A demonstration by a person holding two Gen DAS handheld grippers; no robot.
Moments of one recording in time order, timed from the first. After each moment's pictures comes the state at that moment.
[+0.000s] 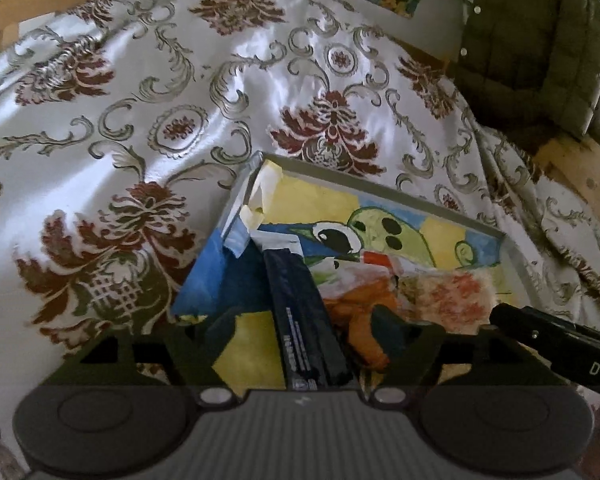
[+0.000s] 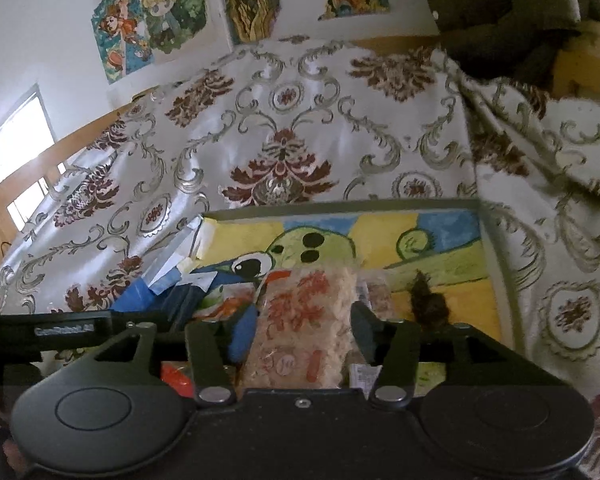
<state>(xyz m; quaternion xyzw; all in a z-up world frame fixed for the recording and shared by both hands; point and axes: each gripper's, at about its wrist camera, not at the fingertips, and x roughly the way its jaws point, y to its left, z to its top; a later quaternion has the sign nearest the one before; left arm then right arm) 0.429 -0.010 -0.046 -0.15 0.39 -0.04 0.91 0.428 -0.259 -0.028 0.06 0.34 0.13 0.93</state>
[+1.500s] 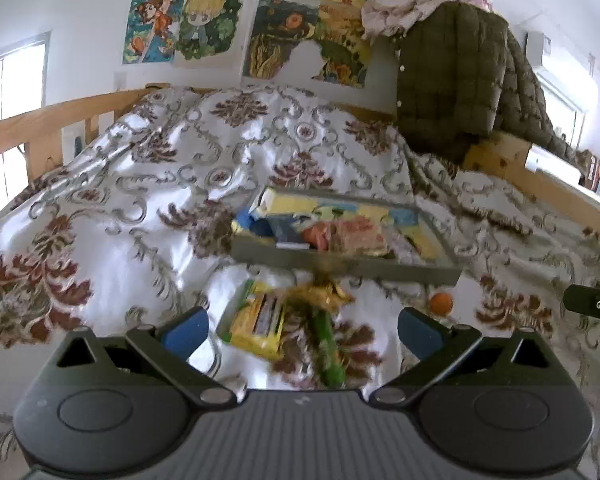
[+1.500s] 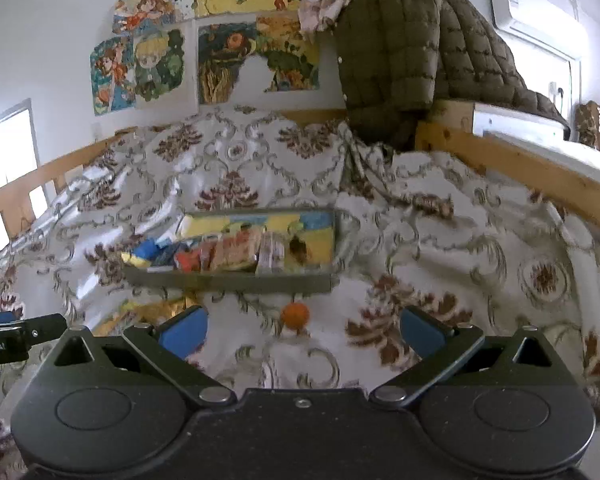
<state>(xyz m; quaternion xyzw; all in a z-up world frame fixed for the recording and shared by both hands) 0.117 -0.055 0.015 -0.07 0.27 -0.01 0.96 0.114 -0.326 0.041 0.02 0.26 0.02 0.97</state>
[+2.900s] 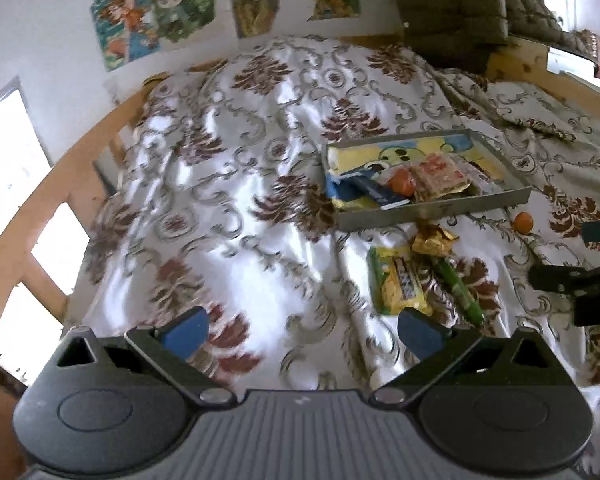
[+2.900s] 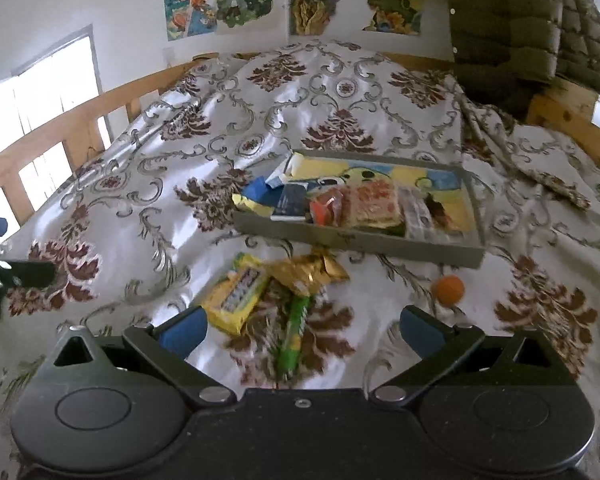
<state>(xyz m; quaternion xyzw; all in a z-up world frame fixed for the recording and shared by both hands) 0.149 0.048 0.072 0.09 0.37 -0.01 0.92 0.167 -0.179 0.034 -0.02 0.35 0.12 0.93</state>
